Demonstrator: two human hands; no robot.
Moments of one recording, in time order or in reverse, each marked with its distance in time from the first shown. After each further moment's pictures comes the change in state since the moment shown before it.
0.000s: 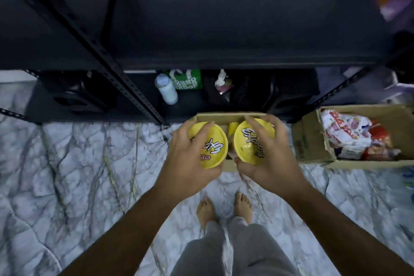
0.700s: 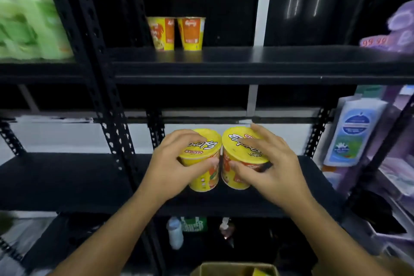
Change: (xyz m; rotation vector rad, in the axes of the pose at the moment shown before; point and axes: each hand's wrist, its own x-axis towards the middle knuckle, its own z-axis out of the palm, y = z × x) left_hand 0.066 0.164 -0.317 -0.261 0.517 0.464; right_hand 0.087 -0.264 -0.221 0.049 0.482 -0.492
